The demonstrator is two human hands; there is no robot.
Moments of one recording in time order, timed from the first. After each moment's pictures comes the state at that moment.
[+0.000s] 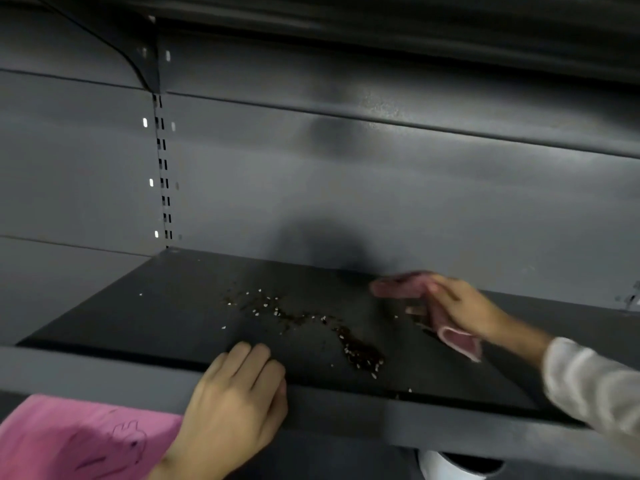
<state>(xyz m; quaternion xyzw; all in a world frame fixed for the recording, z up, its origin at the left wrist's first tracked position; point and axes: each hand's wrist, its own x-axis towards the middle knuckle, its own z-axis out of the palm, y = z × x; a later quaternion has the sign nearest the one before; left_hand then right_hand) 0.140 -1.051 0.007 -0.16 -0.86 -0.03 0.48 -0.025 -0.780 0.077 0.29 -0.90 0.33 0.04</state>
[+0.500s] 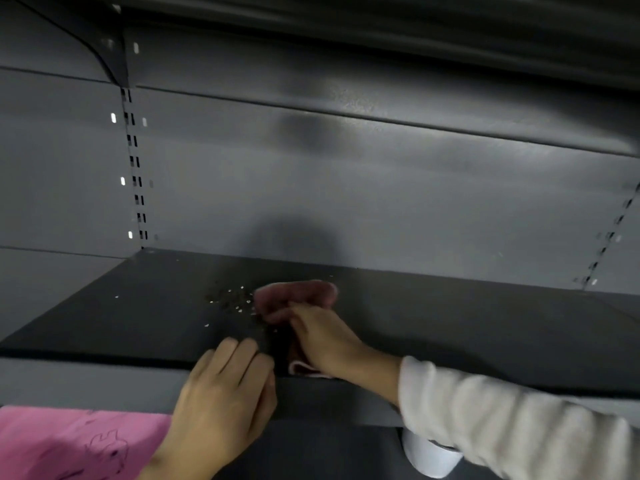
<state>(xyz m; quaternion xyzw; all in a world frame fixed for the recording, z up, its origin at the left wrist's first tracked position) 0.138 -1.050 0.004 -0.17 -0.85 -0.03 0.49 0.044 -0.926 0.032 0.34 -0.89 0.30 0.05</state>
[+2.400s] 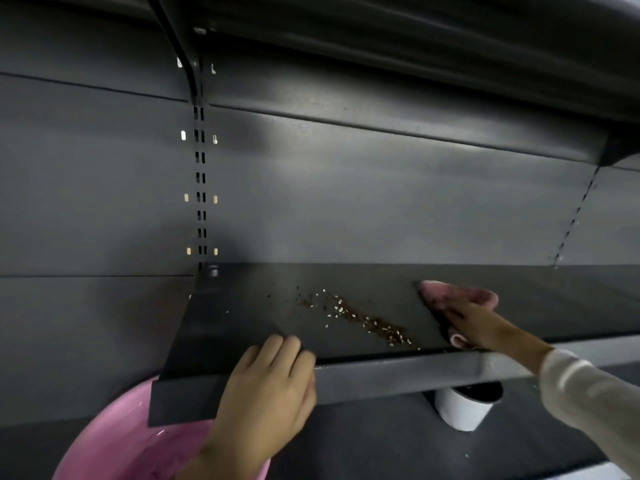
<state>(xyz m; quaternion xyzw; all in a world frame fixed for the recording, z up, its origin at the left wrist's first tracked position) 0.157 -1.190 0.005 -0.23 -0.85 -0.05 0.47 0.083 -0.886 0.062 -0.04 -0.98 0.19 0.02</state>
